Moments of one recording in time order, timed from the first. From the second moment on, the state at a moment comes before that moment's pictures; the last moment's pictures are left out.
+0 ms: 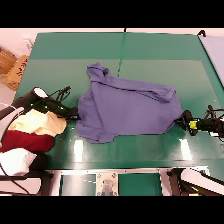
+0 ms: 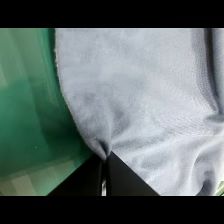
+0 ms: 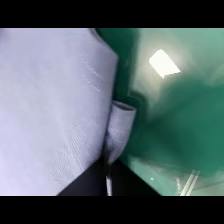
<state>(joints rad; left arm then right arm) -0.03 -1.51 0.90 0.88 -1.09 -1.08 -0.67 -1.26 0.54 -0.88 0.93 1.37</state>
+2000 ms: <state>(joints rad) -0.04 -1.00 1.62 0.96 -1.02 -1.32 -0.67 -0.67 1.24 -0.75 0.93 1.36</state>
